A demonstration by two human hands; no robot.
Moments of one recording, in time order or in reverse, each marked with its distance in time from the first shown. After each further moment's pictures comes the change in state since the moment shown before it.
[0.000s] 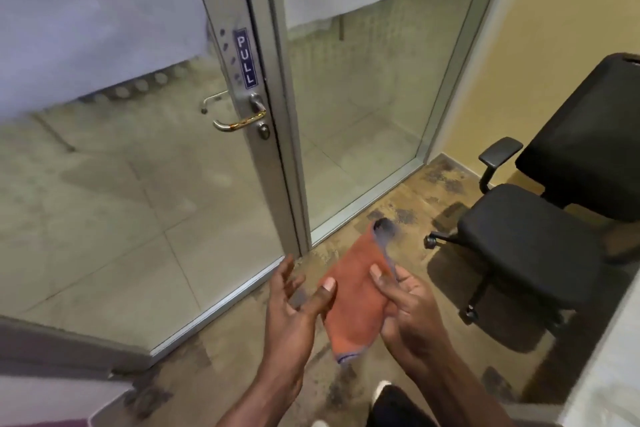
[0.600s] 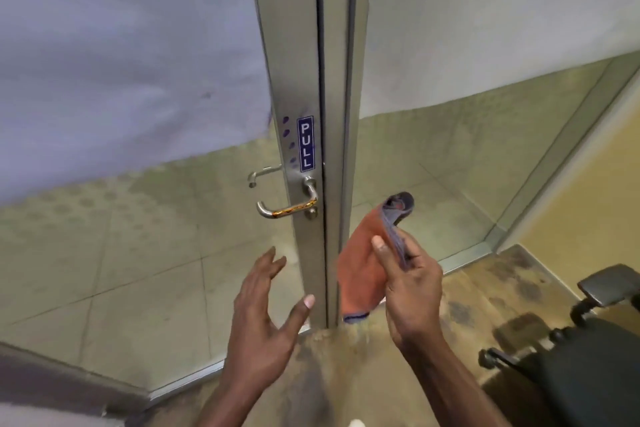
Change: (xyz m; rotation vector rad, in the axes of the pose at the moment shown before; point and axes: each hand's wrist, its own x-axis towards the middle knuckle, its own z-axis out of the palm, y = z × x) left_hand 0.182 0.112 -0.009 0.618 0.287 0.505; right_hand 0.253 -0.087 0.128 -0.299 -0.150 -0.435
